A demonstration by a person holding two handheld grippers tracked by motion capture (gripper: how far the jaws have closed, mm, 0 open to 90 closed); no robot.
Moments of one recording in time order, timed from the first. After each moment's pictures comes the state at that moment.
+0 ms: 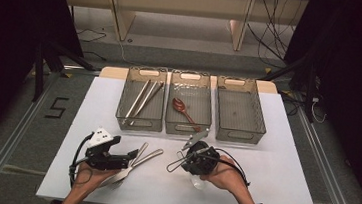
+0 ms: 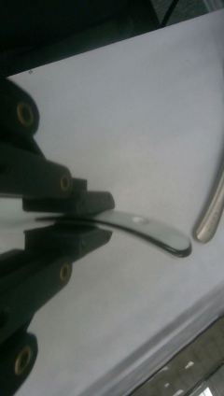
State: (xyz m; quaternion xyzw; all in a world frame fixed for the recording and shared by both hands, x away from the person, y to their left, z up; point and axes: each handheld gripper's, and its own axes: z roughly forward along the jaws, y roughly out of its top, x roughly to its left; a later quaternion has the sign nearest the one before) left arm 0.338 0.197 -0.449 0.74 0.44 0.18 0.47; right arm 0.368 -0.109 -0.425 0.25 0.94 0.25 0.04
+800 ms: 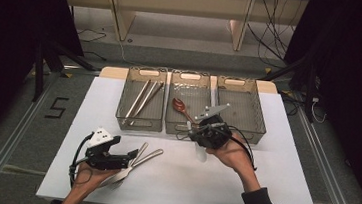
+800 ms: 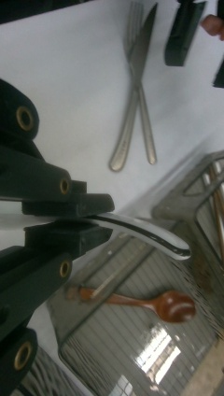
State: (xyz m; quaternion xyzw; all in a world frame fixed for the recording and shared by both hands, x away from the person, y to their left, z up) left arm 0.338 0.197 -0.450 0.75 0.44 0.18 0.47; right arm 0.406 -0.128 -0.370 0.29 0.89 0.34 0.10
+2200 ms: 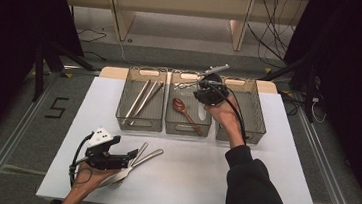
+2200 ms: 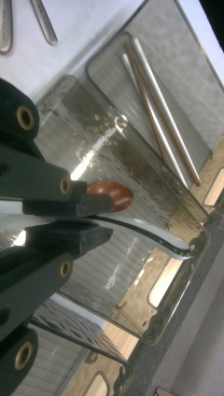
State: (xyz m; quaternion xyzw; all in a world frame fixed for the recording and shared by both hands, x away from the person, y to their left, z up) left arm 0.338 0.197 -0.450 0.74 0.44 0.18 0.47; right arm 0.513 -0.116 -0.351 0.39 0.84 0.34 0.19
